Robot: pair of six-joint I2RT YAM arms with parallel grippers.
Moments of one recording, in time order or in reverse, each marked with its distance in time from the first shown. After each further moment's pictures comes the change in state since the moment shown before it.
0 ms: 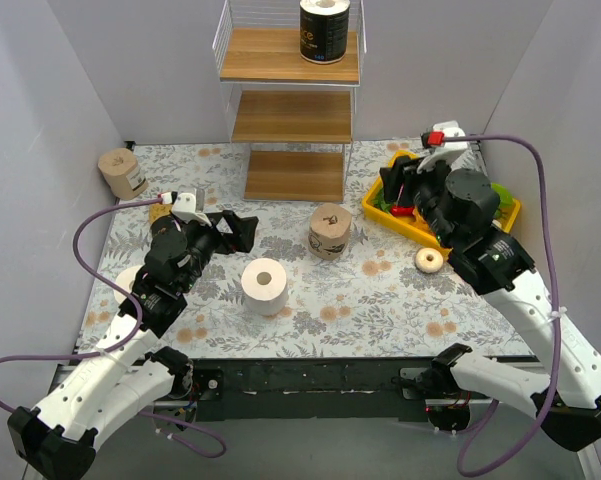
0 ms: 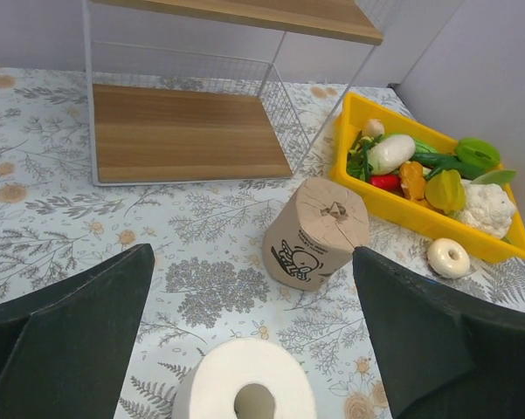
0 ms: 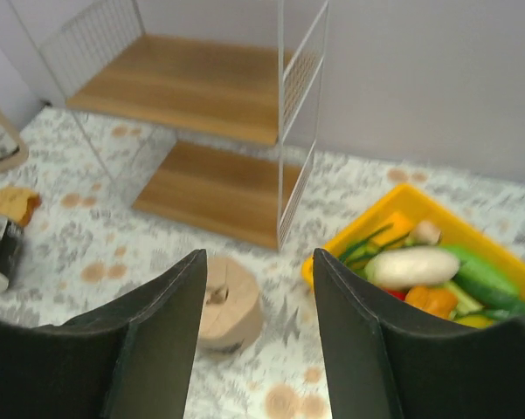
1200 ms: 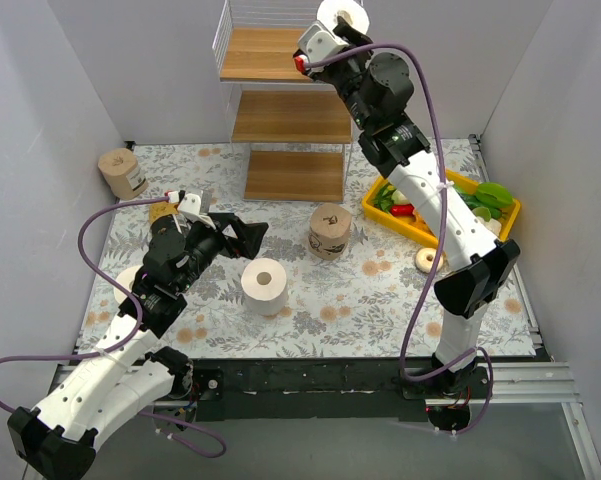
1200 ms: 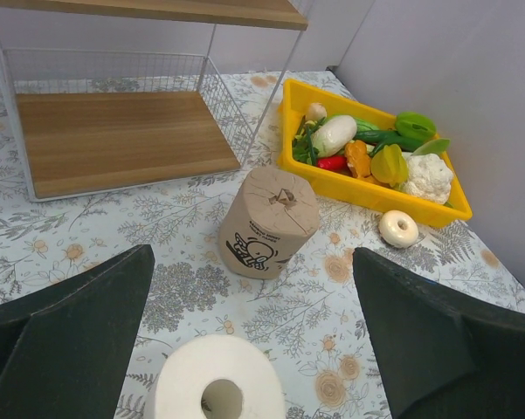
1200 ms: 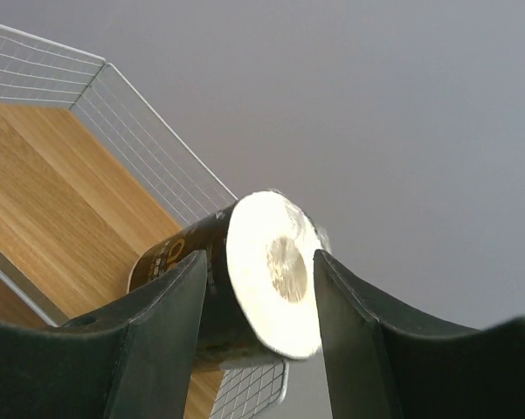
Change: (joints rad) left arm 0.000 -0.002 0.000 0.031 0.158 0.000; right arm -0.007 0.851 0.892 0.355 -0.204 -0.928
